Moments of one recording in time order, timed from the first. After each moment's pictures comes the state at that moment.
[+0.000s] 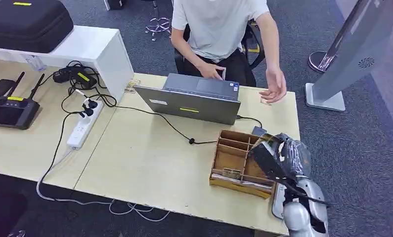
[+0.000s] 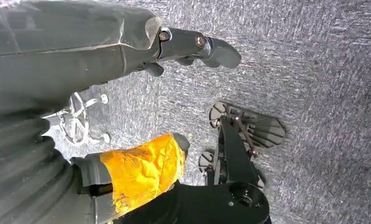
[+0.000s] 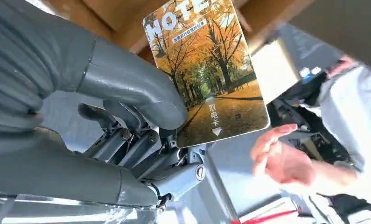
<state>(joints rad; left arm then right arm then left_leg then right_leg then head) -0.07 -0.13 1.01 -0.23 -0.75 -0.06 -0.03 -0.24 0.10 0.15 -1.37 0.87 -0.02 -0.23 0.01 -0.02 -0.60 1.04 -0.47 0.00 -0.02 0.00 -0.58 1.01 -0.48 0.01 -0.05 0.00</state>
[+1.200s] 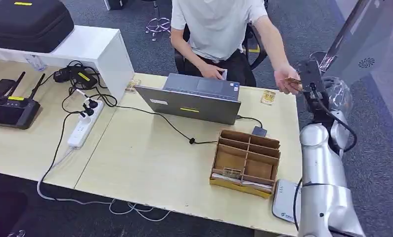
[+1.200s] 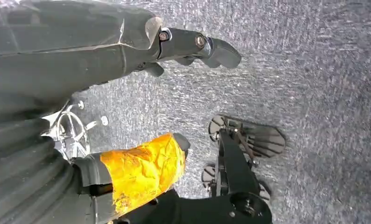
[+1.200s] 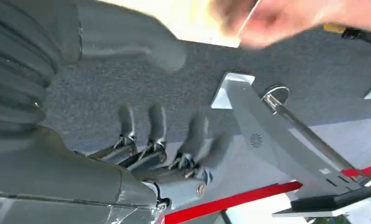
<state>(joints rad) -0.09 -0.11 1.01 -0.23 -0.84 -0.05 -0.03 -0.81 0.23 -0.22 -0.90 1.08 -0.14 0.06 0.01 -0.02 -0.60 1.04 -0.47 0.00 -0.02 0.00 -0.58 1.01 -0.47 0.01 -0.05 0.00</state>
